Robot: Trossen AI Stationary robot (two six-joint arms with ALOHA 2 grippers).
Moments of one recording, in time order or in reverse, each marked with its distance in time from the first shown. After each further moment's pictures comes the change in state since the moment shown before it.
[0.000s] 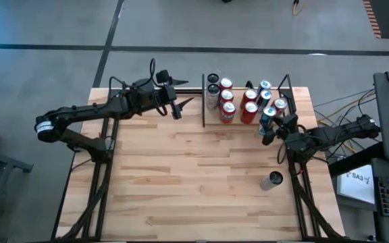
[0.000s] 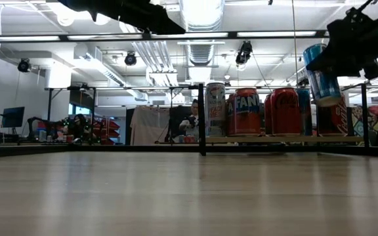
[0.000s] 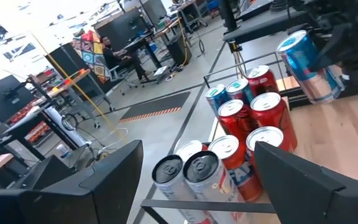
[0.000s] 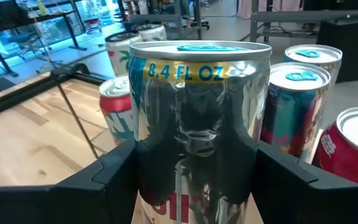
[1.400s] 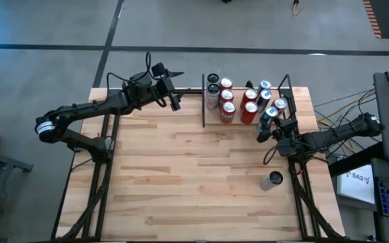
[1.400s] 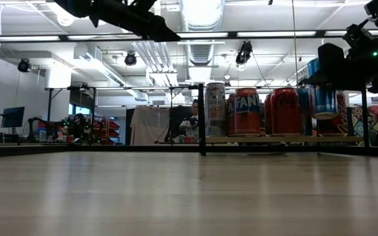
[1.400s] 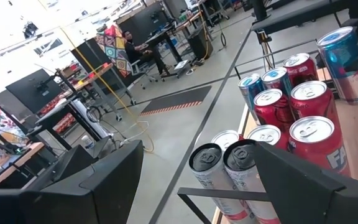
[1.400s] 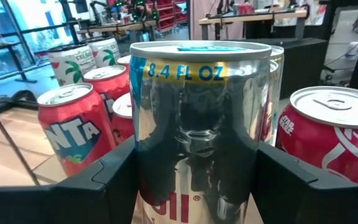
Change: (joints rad) left arm 0.095 0.010 -0.001 0.034 0.000 0.030; right arm 0.000 0.162 -0.150 0.234 0.241 0.063
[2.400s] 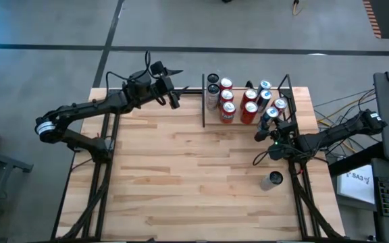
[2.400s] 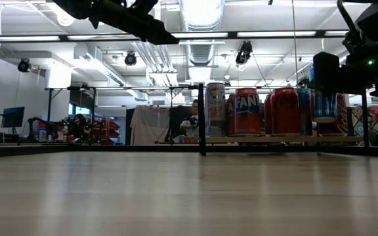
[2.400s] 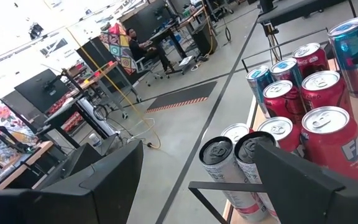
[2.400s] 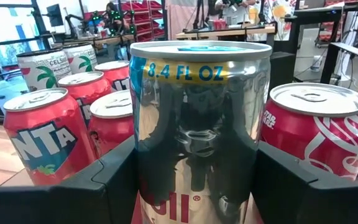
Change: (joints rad) left arm 0.025 0.000 -0.002 -0.003 0.000 0.033; right arm 0.000 0.183 0.000 0.003 0.122 0.182
